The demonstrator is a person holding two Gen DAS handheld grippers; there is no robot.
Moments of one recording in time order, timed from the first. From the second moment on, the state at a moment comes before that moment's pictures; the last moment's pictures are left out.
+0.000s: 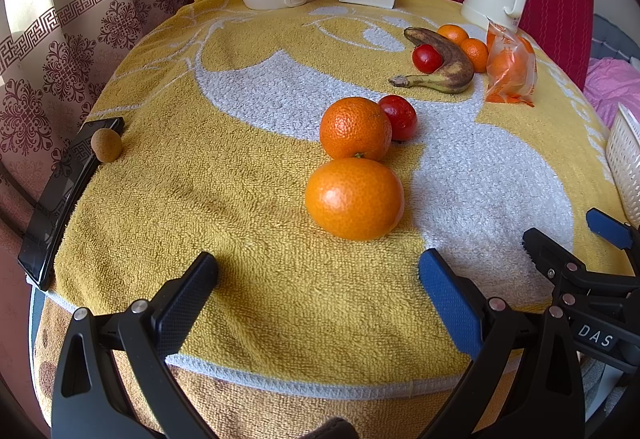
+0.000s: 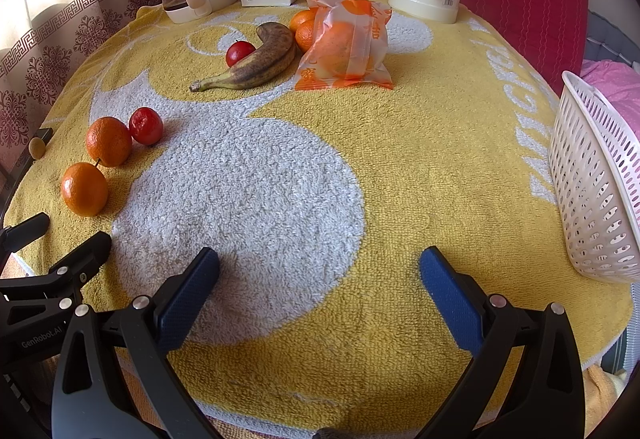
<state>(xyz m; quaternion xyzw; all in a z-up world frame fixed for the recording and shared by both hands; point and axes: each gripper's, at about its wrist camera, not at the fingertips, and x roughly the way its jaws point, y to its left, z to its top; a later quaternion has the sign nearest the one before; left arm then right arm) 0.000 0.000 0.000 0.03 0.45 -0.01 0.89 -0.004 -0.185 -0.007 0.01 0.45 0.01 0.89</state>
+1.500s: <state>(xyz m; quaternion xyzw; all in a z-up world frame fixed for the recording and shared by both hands) 0.012 0.017 0.024 -0.04 0.42 -0.08 0.91 -0.004 -0.189 -0.006 0.02 0.45 0.02 0.89</state>
